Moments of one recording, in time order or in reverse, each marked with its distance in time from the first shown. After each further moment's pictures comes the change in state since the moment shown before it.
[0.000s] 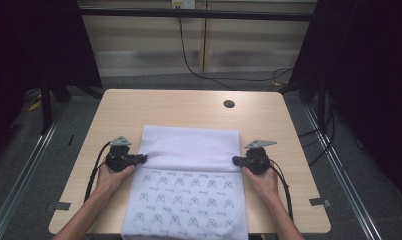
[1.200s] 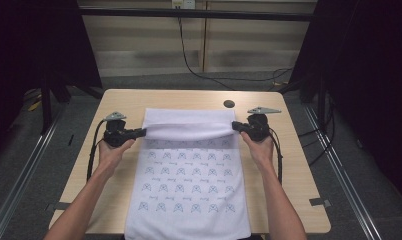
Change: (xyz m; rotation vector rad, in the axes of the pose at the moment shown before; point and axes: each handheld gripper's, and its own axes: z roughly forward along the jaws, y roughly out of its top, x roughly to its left) left arm 0.009 0.059 -0.032 -0.203 -0.004 -0.024; right arm -0.026 0.087 -0.010 -0.206 -0.043 0.056
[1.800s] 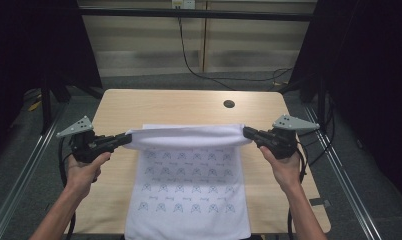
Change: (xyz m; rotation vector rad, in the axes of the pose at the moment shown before) left arm -0.059 0.003 -0.106 -0.167 -0.140 0.083; right arm 0.056 0.008 -0.125 -0.161 0.119 -0.153
